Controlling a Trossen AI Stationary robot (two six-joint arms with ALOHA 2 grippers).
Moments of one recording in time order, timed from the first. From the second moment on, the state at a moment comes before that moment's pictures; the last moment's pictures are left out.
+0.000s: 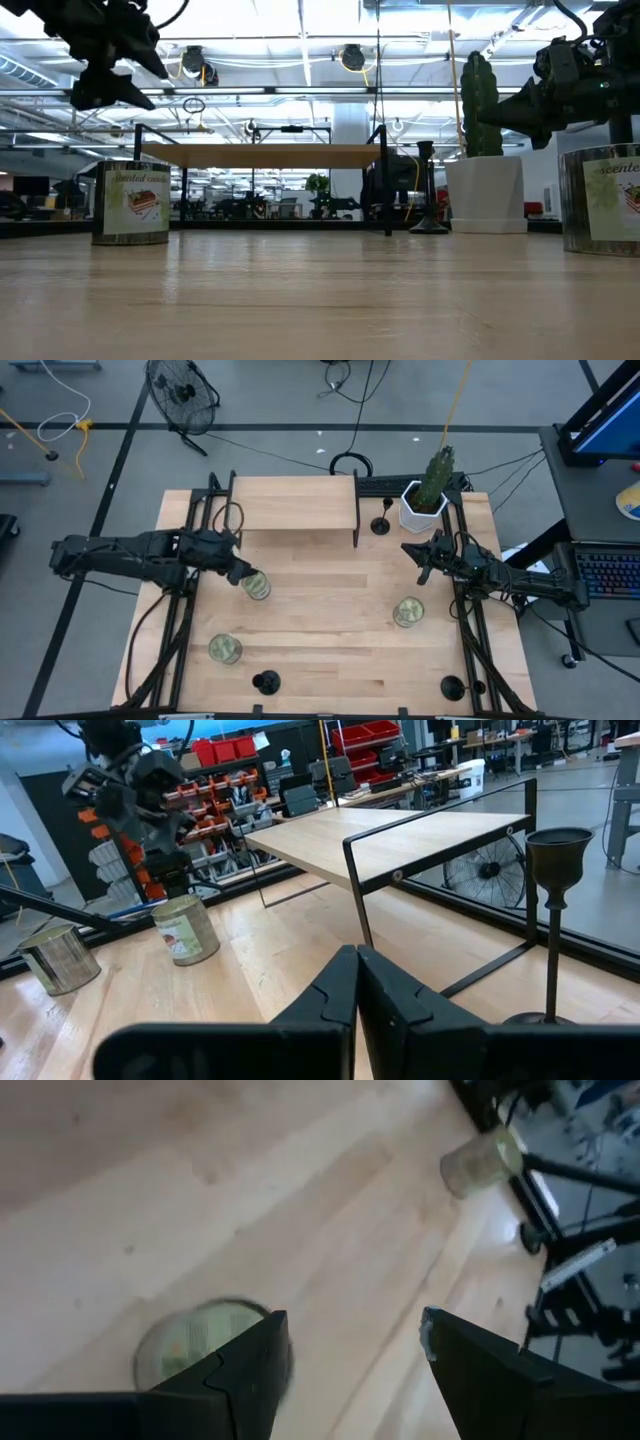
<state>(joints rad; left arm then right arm) 0.04 0.73 0.68 -0.63 0.01 -0.90 -0.20 0.12 0.01 0.08 0.21 0.24</state>
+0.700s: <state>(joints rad) 0.03 1.01 0.89 -1.10 0.03 -0.92 -0.20 0.12 0.01 0.08 0.21 0.24</state>
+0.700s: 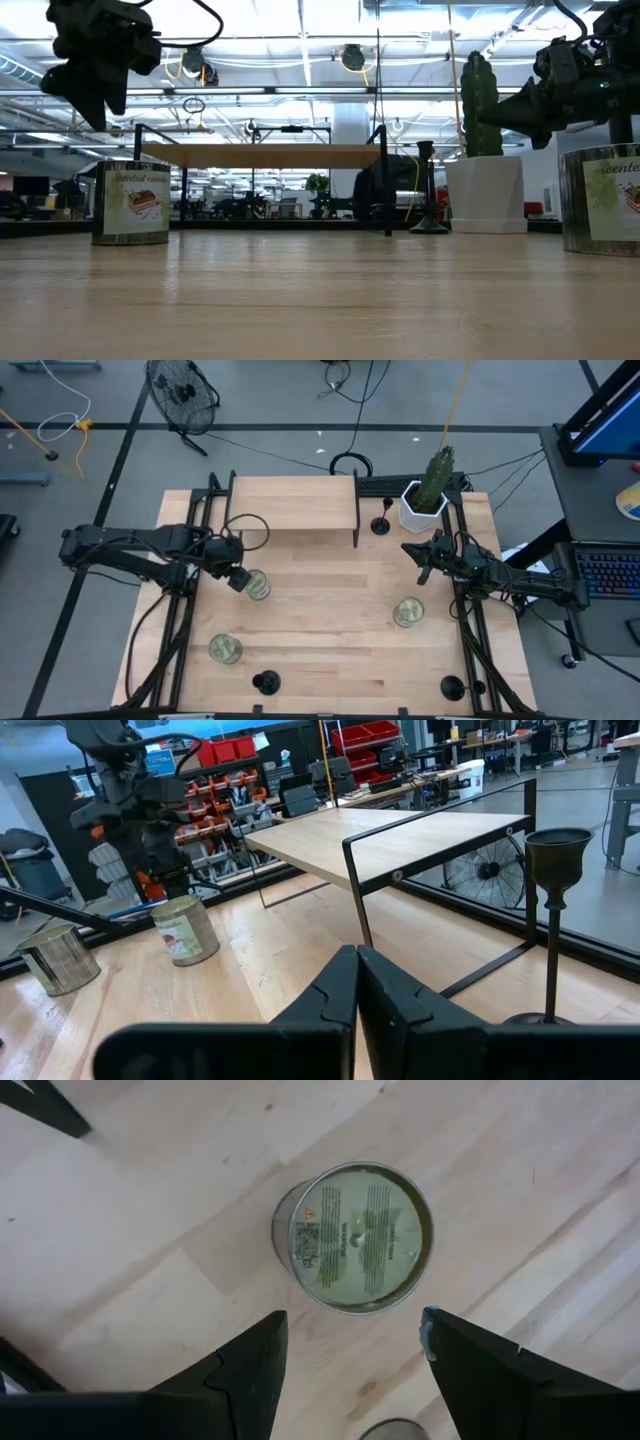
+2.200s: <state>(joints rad) 0.03 1.27 0.89 -1.11 0.09 -1.16 -0.20 0.12 0.01 0.08 0.21 0.24</state>
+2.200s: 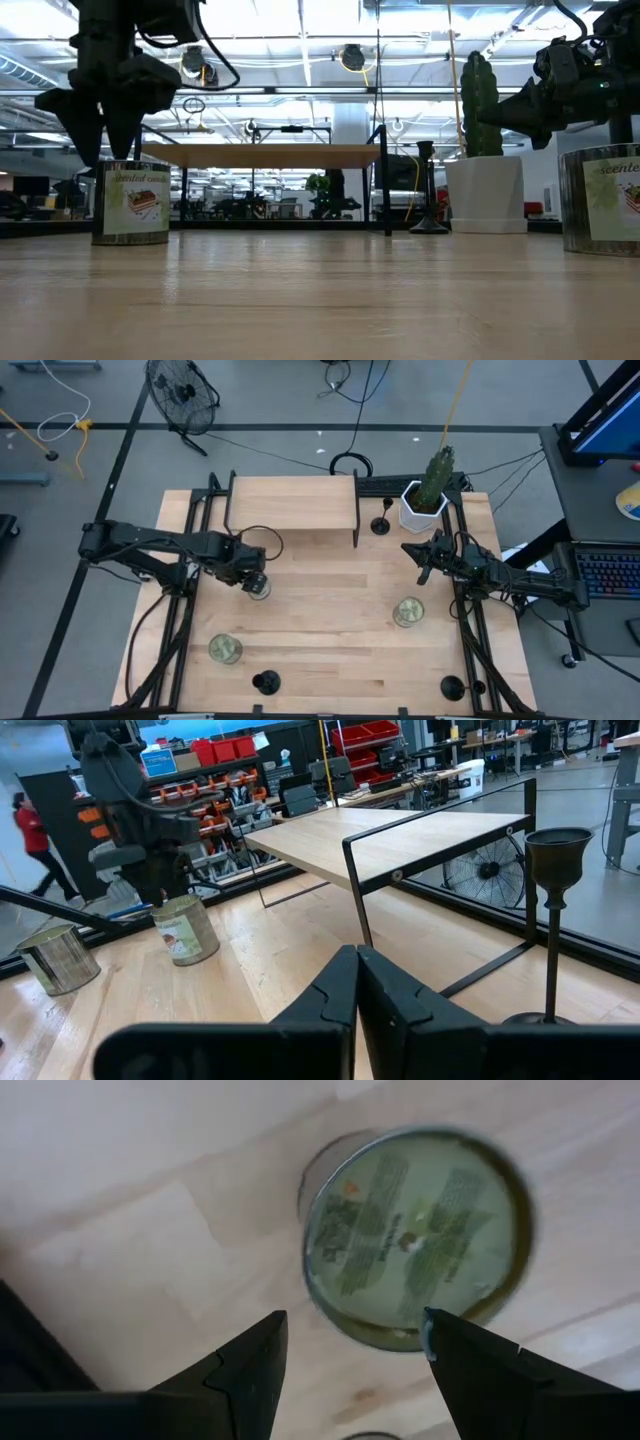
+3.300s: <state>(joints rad) 0.03 1.36 0.88 -1.10 0.13 -1.41 -0.19 0.12 0.01 0.08 0.21 0.24</state>
